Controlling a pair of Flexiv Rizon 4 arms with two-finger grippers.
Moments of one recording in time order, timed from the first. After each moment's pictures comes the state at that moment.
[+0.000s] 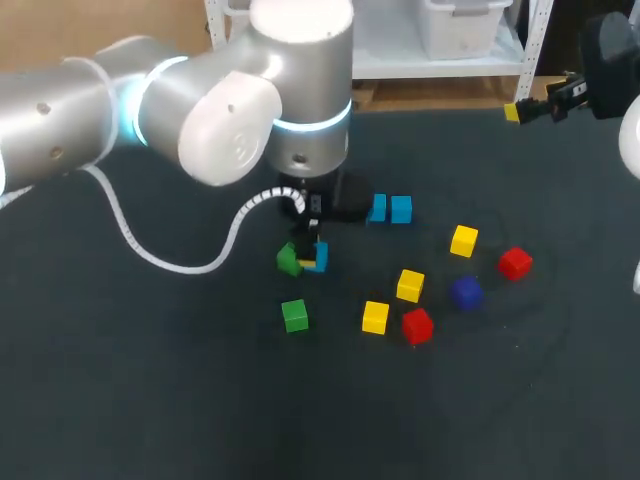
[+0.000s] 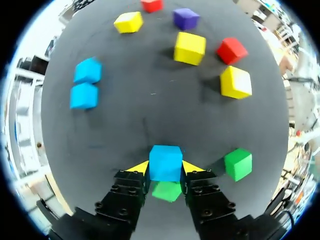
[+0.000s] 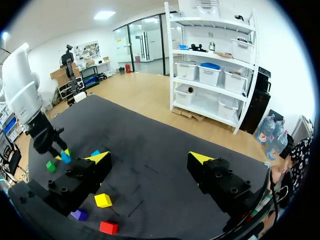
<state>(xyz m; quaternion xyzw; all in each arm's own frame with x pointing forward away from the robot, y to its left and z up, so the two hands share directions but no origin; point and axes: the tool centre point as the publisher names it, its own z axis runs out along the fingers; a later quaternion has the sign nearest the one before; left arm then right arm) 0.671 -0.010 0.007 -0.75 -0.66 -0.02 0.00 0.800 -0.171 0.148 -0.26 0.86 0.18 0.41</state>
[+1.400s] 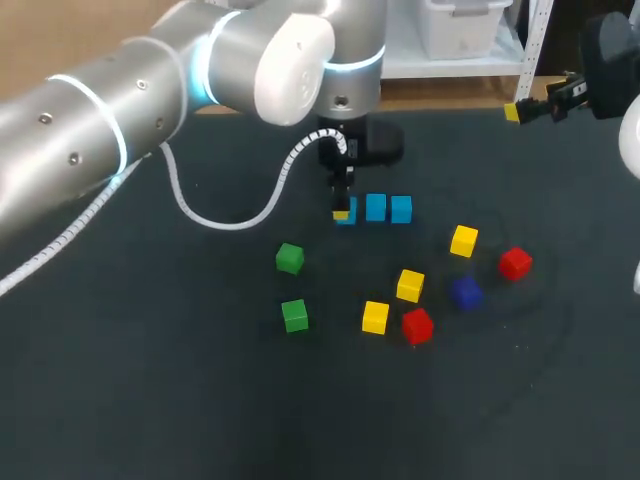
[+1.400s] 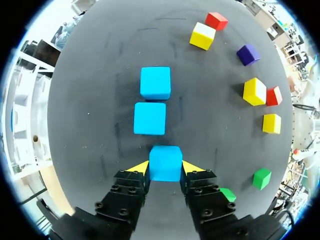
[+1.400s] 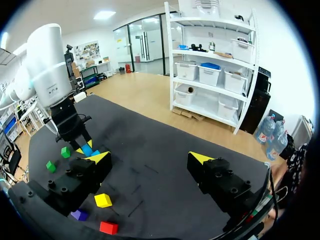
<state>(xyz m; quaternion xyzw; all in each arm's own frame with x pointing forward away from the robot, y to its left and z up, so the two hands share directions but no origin) 0.756 -0.059 0.004 -0.72 -0.69 0.01 0.01 0.800 -0.171 0.148 -0.26 0.86 0.18 0.41</state>
